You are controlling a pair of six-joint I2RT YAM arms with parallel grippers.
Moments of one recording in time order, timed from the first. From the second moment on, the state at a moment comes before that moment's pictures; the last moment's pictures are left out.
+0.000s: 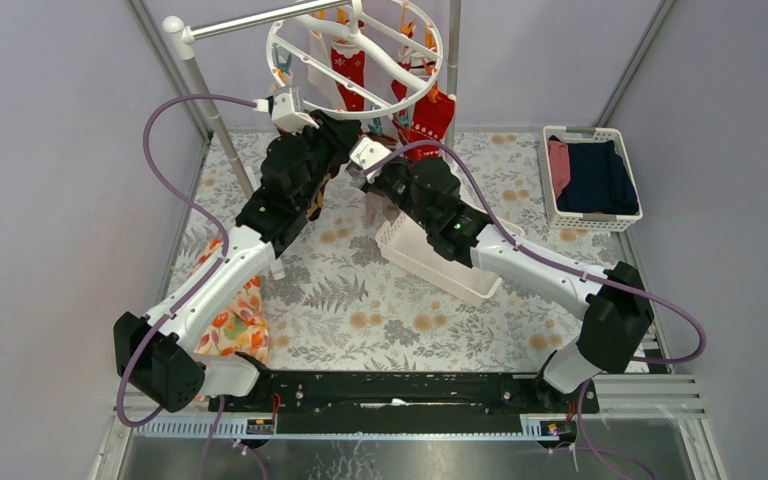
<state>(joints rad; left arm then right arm) -0.50 1.32 1.22 0.16 -0.24 -0.59 0.88 1.57 1.31 0.32 0.12 -0.58</state>
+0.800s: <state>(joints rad) -0.50 1.32 1.22 0.16 -0.23 -0.59 0.88 1.58 1.34 0.33 0.12 -0.55</state>
